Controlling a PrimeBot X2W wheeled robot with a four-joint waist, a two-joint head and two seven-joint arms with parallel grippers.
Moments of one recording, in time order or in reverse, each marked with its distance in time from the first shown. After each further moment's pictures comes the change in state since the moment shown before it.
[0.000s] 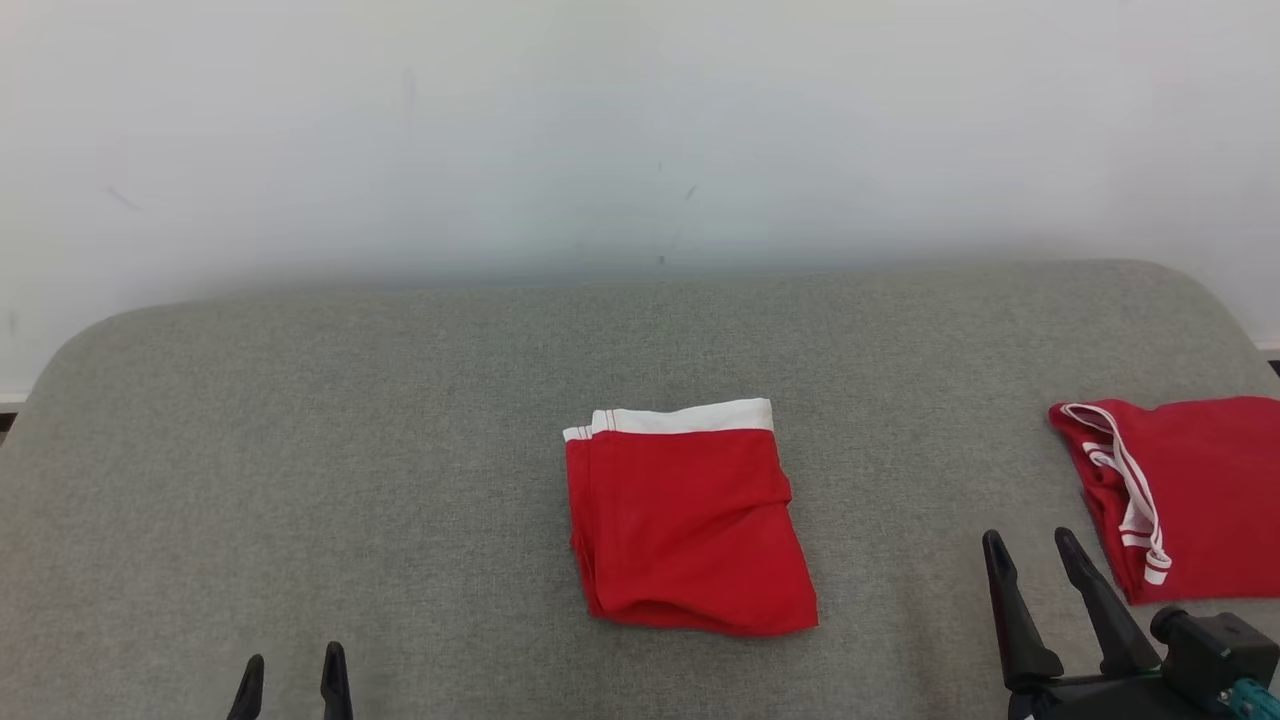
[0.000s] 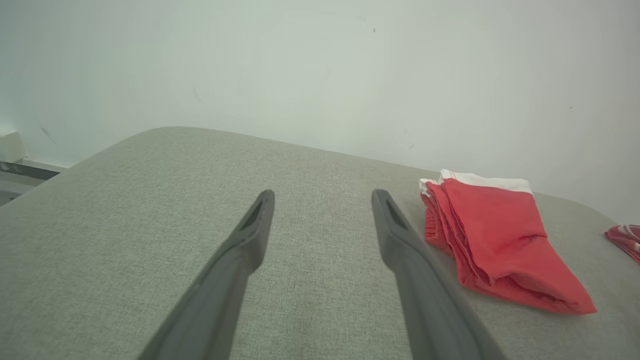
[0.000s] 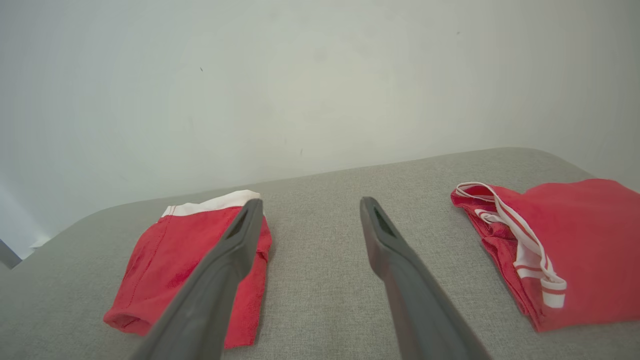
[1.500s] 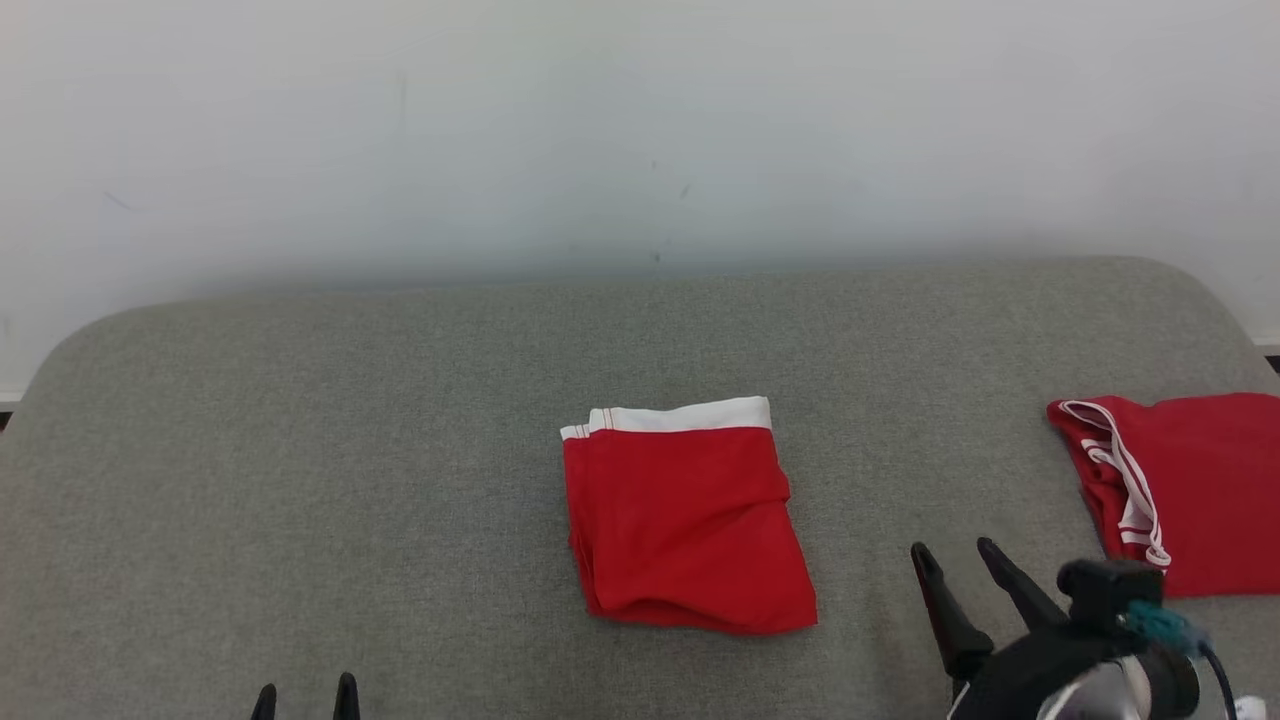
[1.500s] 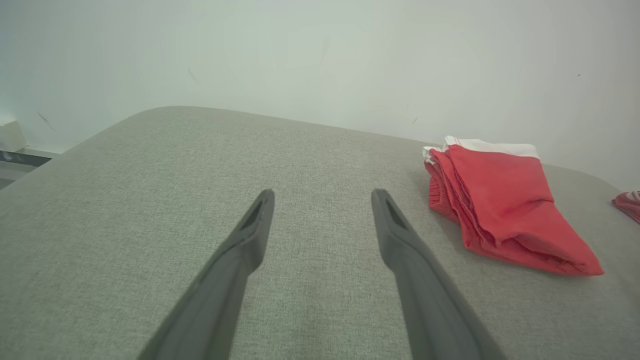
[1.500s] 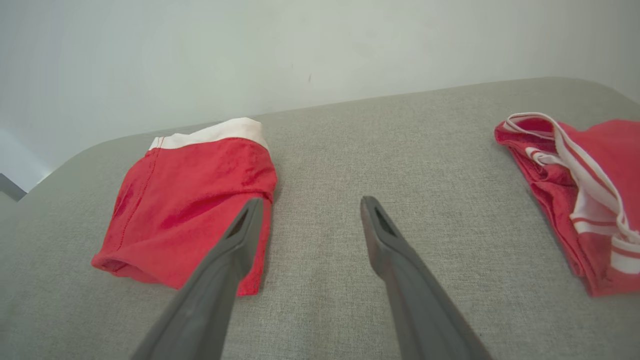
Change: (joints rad) left arm 0.031 0.004 -0.008 0.037 0.043 0.000 0.000; right arm -0.104 -0.018 0.072 0.188 0.025 0.000 0.123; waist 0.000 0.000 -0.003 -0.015
